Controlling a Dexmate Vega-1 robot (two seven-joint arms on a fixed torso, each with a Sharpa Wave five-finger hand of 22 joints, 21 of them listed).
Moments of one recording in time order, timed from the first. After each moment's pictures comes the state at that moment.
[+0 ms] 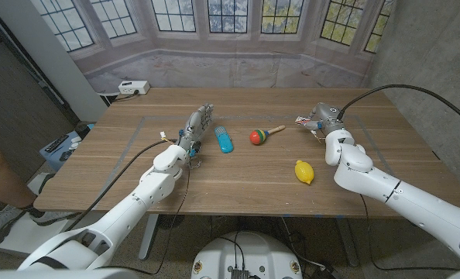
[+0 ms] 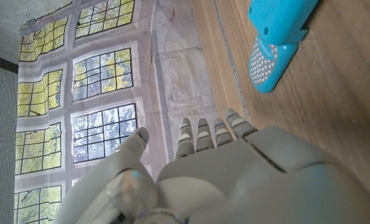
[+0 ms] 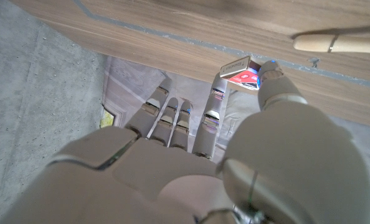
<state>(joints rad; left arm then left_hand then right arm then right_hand) 0.82 0.43 0.45 -1.27 -0.61 -0.29 -0.03 0.29 0.15 0.59 0.07 0.18 0.19 0.04 0.18 0.17 0.08 0.08 0.21 0.19 0.00 0.09 0.18 0.17 0.07 0.08 0.20 0.17 -0.78 -0.81 -0.71 -1.88 -0.57 -0.81 -0.19 0.91 -0.12 0.43 -0.16 0.19 0.87 -0.07 0.32 0.20 0.27 0.00 0.22 0.19 0.22 -0.04 0.22 0.19 0.46 -0.04 0.20 0.17</state>
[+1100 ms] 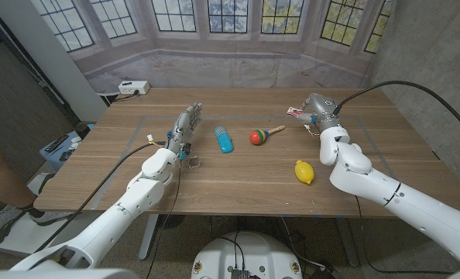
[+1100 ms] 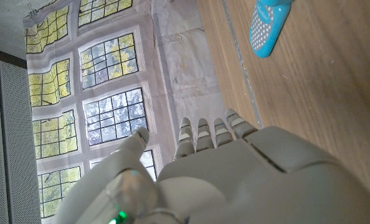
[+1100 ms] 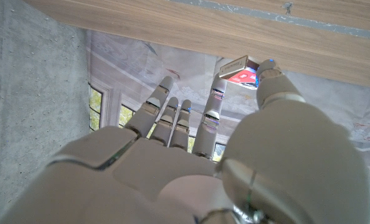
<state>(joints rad) 0.92 0.50 0.40 -1.41 -0.60 -0.31 0.04 0.29 0.15 0.59 0.06 0.18 0.19 0.04 0.18 0.17 0.08 0.08 0.21 0.19 0.00 0.09 0.18 0.17 0.07 0.08 0.20 0.17 -0.81 -0.80 -0.71 -2.01 -0.58 -0.82 -0.26 0.92 -0.11 0.43 -0.16 0.19 0.87 -0.07 0.32 0.20 0.28 0.00 0.21 0.19 0.22 -0.04 0.22 0.19 0.46 -0.03 0.20 0.17</state>
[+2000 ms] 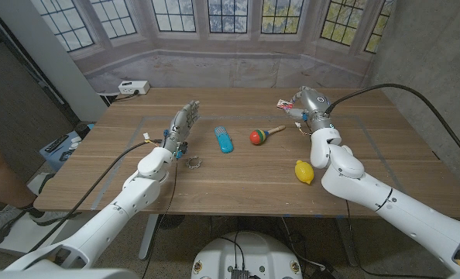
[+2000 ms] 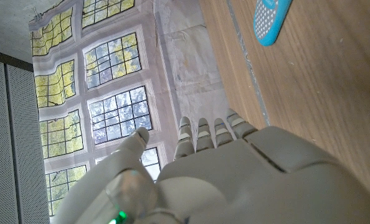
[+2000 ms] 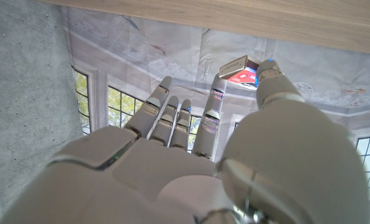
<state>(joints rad) 0.92 0.52 0.39 -1.41 -0.60 -0.32 0.03 0.29 0.16 0.59 0.06 0.18 0.20 0.04 0.18 0.17 0.08 0.08 0.21 0.19 0.00 0.09 0.18 0.17 0.07 0.08 0.20 0.17 -0.84 -0.73 -0.70 -2.03 -0.62 -0.78 -0.33 0.91 -0.11 0.43 -0.16 0.18 0.88 -0.07 0.31 0.21 0.28 0.01 0.21 0.19 0.24 -0.03 0.22 0.19 0.46 -0.03 0.20 0.17</state>
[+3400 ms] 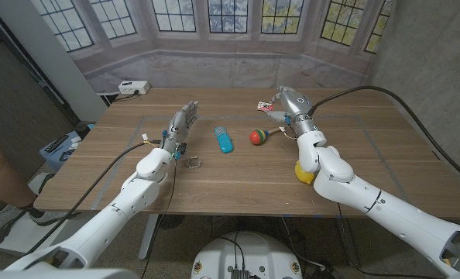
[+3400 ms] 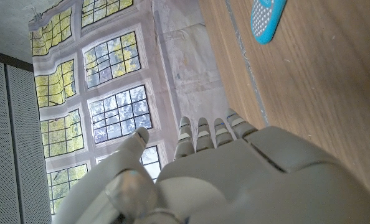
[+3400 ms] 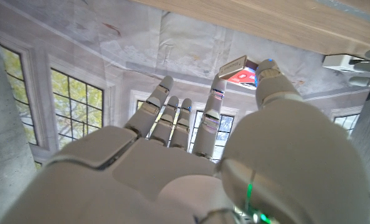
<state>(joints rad) 0.93 0.52 0.38 -1.41 -0.59 -0.33 0.03 0.28 0.15 0.60 0.06 0.18 0.20 0.04 0.18 0.17 0.09 0.08 0.21 0.19 0.00 0.09 0.18 0.17 0.07 0.08 0.20 0.17 -0.82 -0.69 -0.77 -1.99 -0.73 -0.61 -0.31 0.92 -0.11 0.43 -0.16 0.18 0.88 -0.07 0.30 0.21 0.30 0.00 0.21 0.19 0.24 -0.03 0.22 0.19 0.46 -0.02 0.20 0.17</state>
